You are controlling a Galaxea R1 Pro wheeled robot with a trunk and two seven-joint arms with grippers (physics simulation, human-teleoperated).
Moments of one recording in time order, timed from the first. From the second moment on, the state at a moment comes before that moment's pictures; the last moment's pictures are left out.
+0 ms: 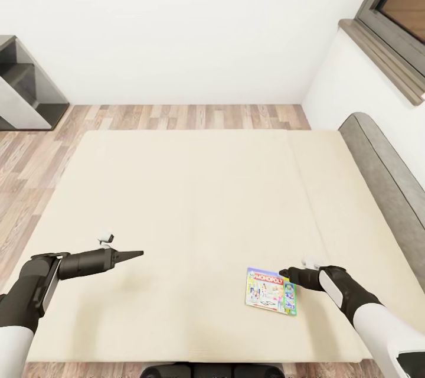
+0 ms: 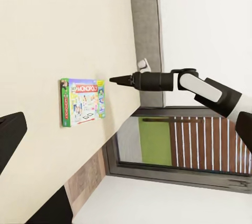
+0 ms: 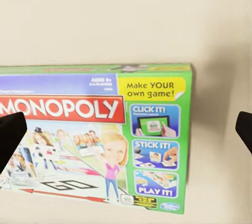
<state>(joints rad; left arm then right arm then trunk) -0.59 0.27 0.27 -0.99 -0.06 0.82 -1.56 -0.76 -0.21 0.12 -0.40 -0.41 0.51 0.21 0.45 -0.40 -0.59</state>
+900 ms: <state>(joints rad) -0.58 0.28 0.27 -1.03 -0.03 0.82 -1.57 -0.76 -0.21 0.12 -0.40 -0.40 0.50 0.26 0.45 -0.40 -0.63</state>
